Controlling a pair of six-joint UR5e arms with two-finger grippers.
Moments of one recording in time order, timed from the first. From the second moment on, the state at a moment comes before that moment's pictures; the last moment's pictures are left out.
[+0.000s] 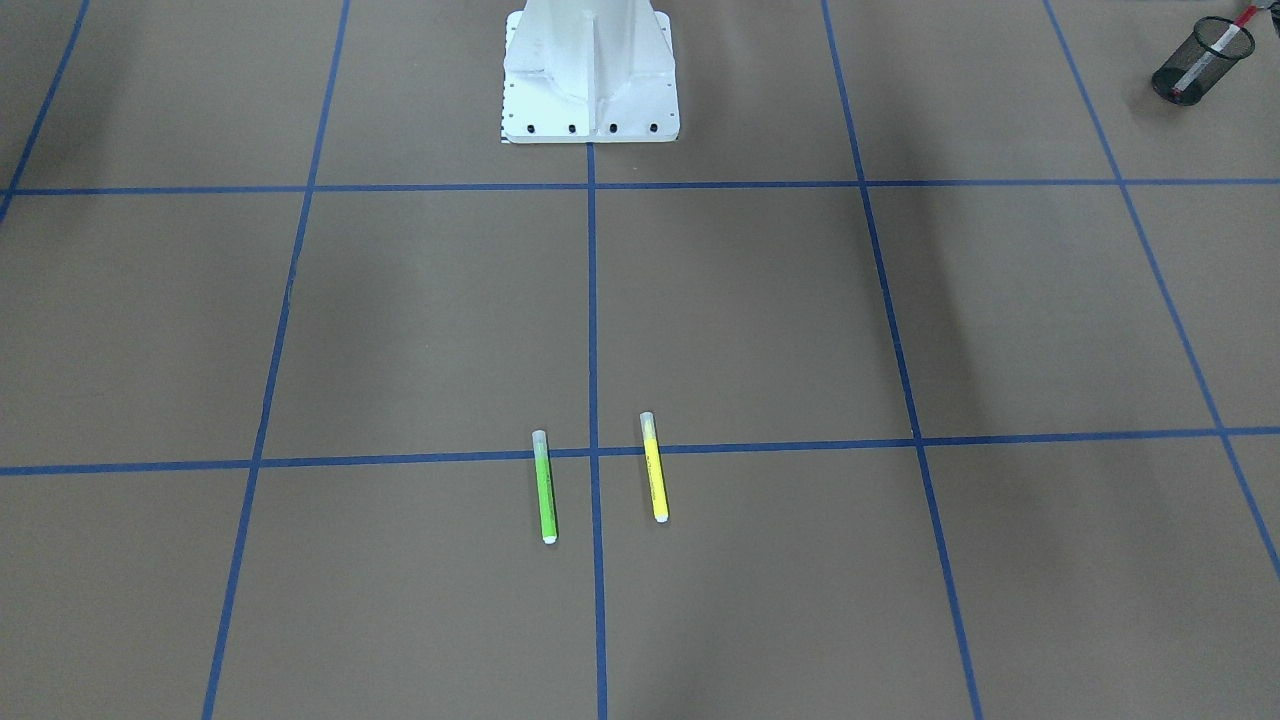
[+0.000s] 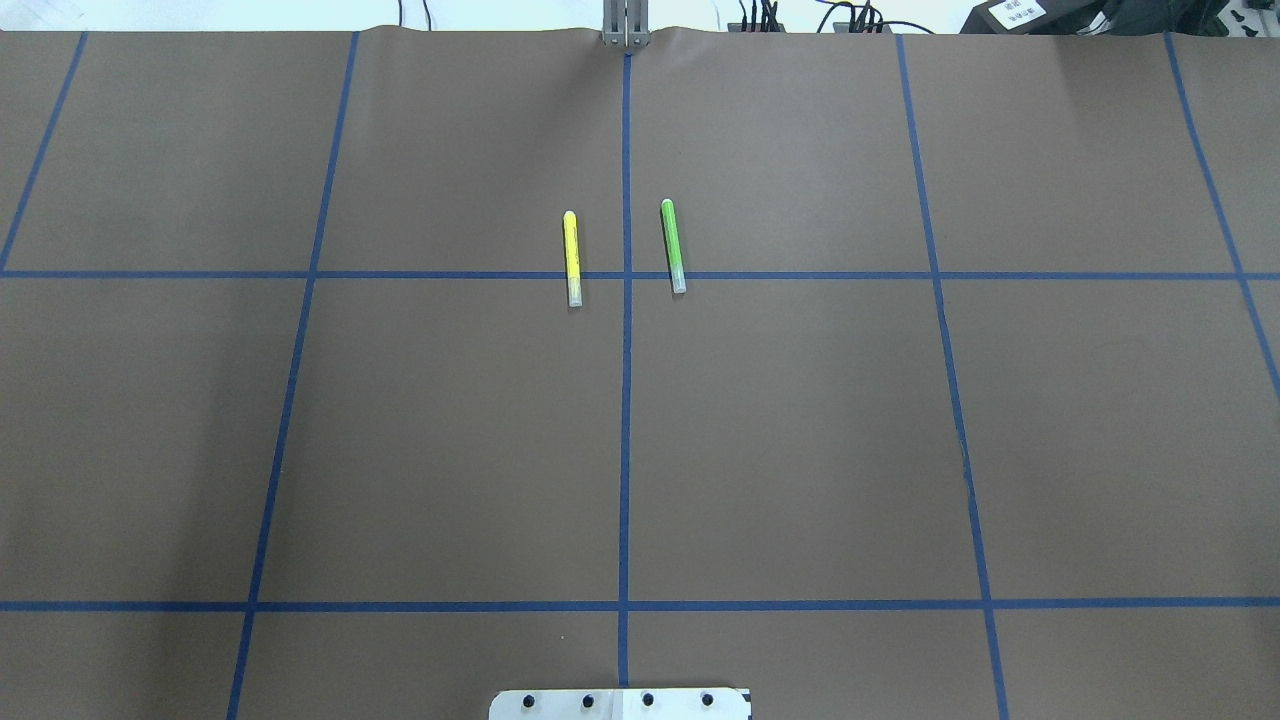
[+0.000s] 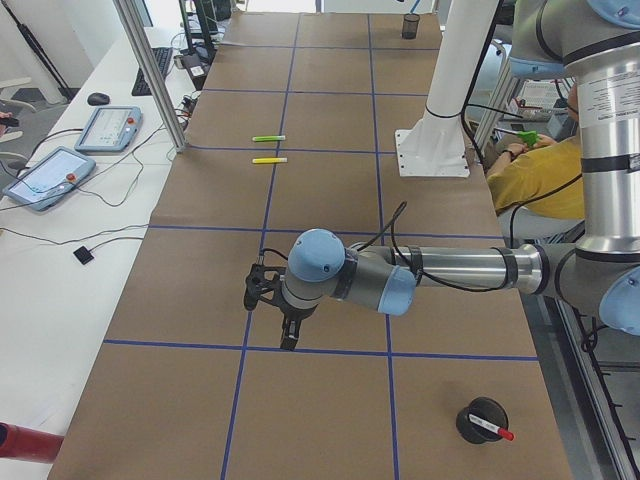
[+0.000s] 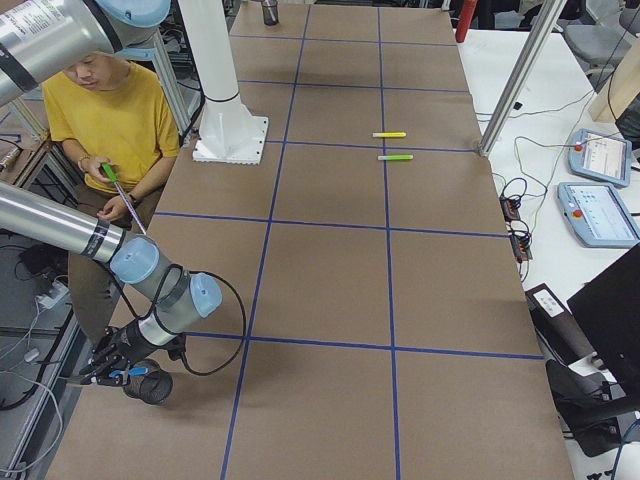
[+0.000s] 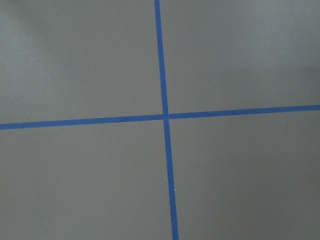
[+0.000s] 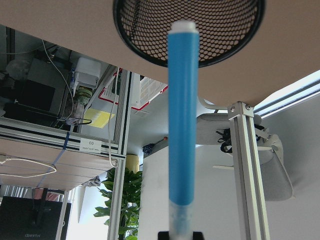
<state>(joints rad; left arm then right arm) -1.63 -1.38 -1.76 -1.86 -2.41 -0.10 0.98 -2.46 1.97 -1.90 2.02 -0.55</state>
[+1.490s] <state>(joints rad) -1.63 -1.38 -1.76 -1.86 -2.41 -0.10 1.04 -2.30 1.98 -2.00 2.03 -0.61</state>
